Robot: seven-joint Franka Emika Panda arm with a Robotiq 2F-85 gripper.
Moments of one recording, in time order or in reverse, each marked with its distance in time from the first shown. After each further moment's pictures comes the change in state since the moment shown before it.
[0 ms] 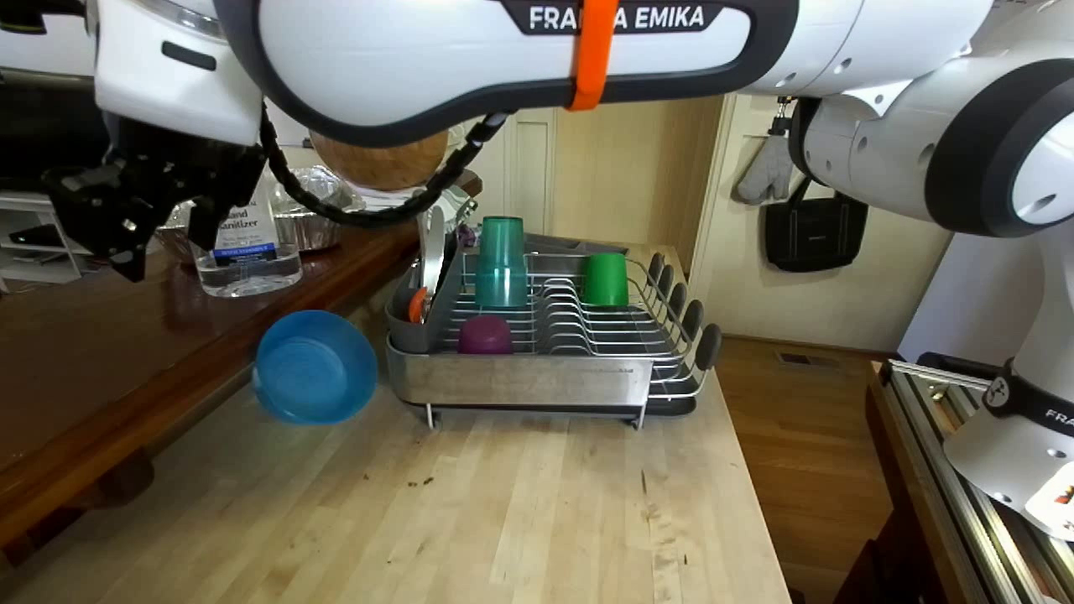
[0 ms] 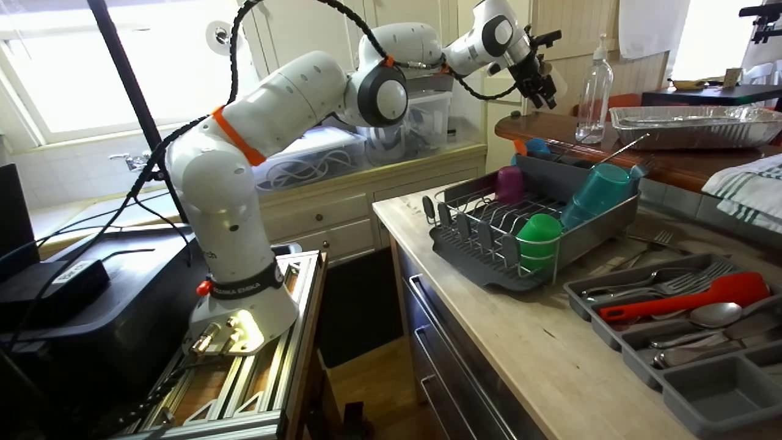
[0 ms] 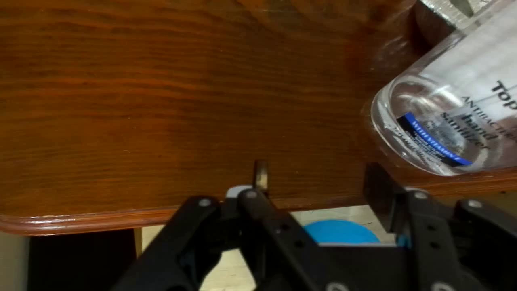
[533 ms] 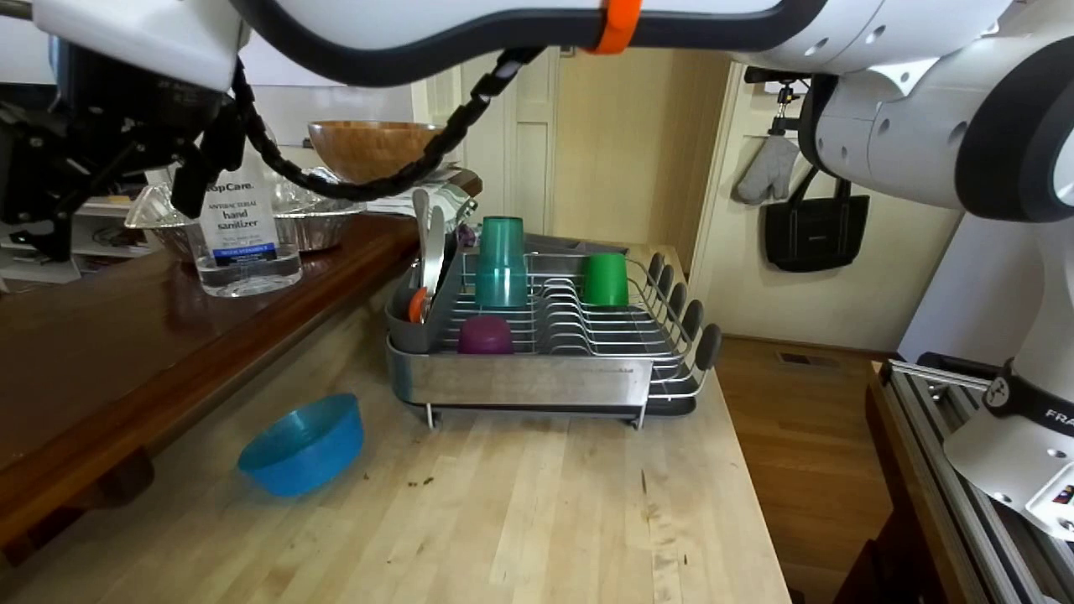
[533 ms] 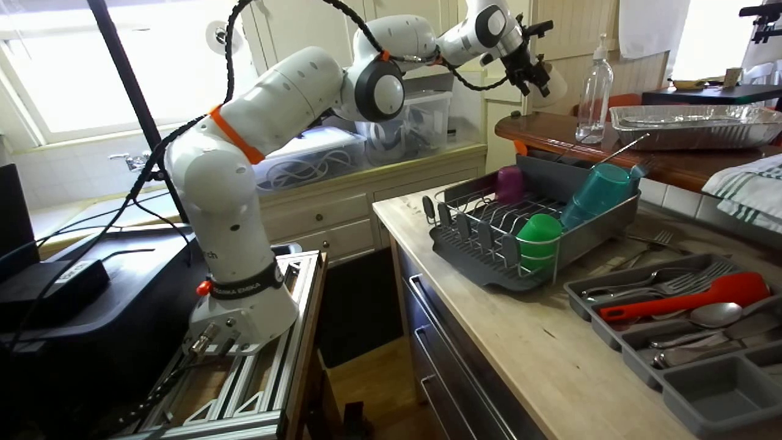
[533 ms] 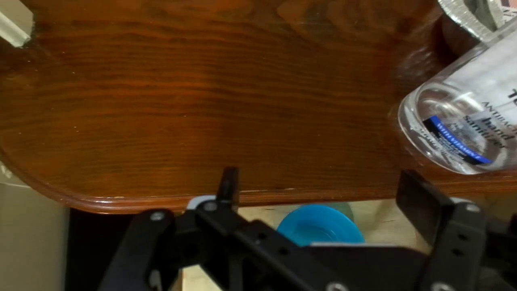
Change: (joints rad) arm 0.021 -0.035 0.027 0.000 0.017 -0.008 -0.008
